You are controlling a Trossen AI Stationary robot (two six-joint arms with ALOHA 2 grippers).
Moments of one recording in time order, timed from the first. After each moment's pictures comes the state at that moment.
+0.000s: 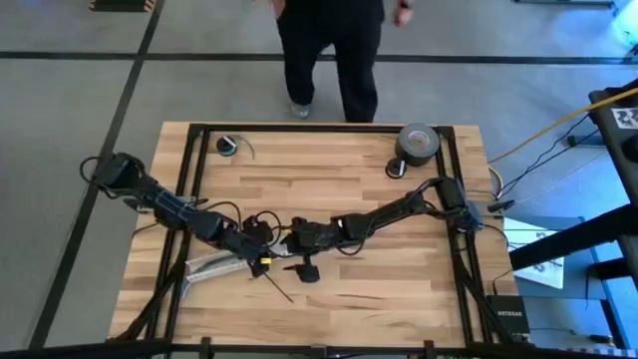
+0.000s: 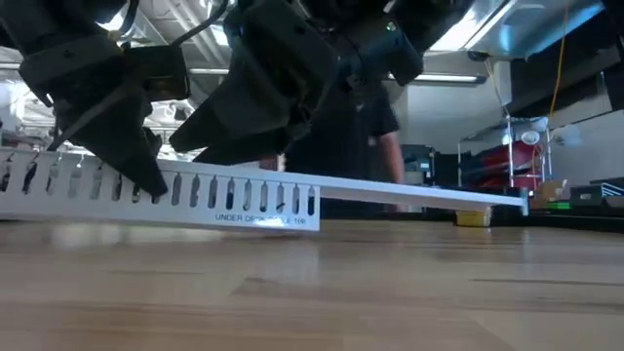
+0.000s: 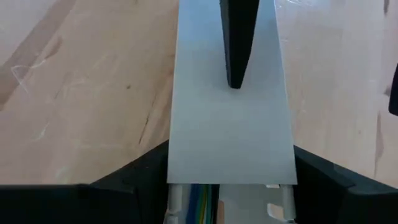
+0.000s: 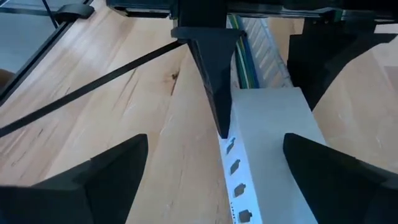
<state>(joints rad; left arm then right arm) -0.41 1.42 0.58 -0.09 -0.33 -0.71 0.20 2.13 1.36 0.18 -0.06 0.07</state>
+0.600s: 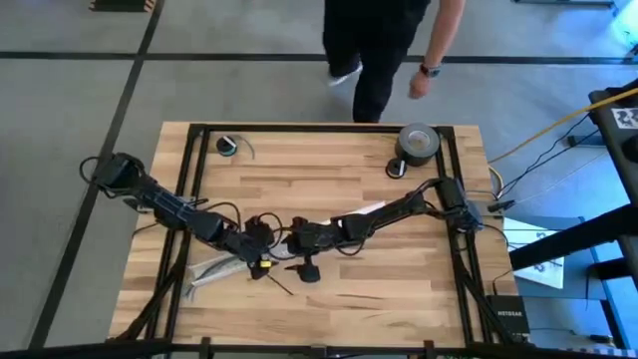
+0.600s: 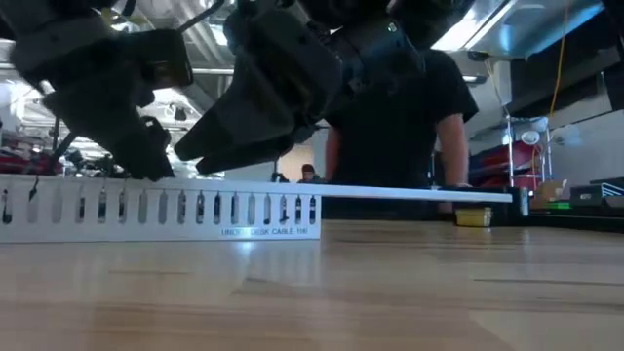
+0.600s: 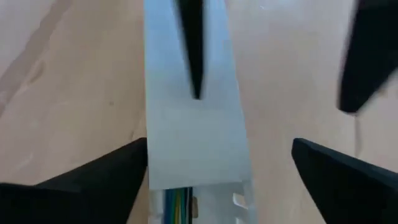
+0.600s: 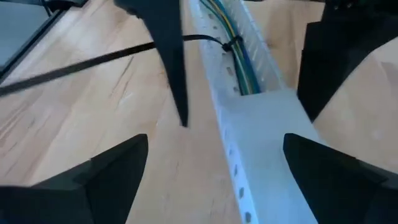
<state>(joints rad) -0.43 1.41 0.61 -0.11 -0.32 -0.56 0.20 2.13 1.36 0.15 -0.04 0.05</state>
